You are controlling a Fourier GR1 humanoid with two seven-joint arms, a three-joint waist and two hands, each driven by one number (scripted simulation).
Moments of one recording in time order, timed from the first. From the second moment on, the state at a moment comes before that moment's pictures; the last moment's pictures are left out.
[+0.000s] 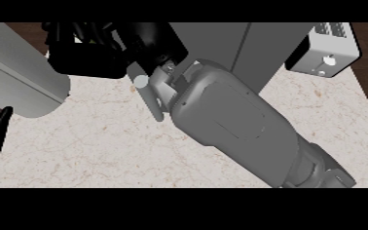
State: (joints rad) left arm 0.34 0.67 -0.09 -2.06 0.89 0.17 -0.41; right arm -1.21 0.00 0.41 -1.28 -0.22 -0.31 0.41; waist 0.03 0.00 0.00
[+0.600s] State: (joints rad) left arm 0.29 0.63 -0.10 -2.05 0.84 0.19 -0.37; right arm -1.21 -0.01 0.37 -1.14 -0.21 -0.18 0.23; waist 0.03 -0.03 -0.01
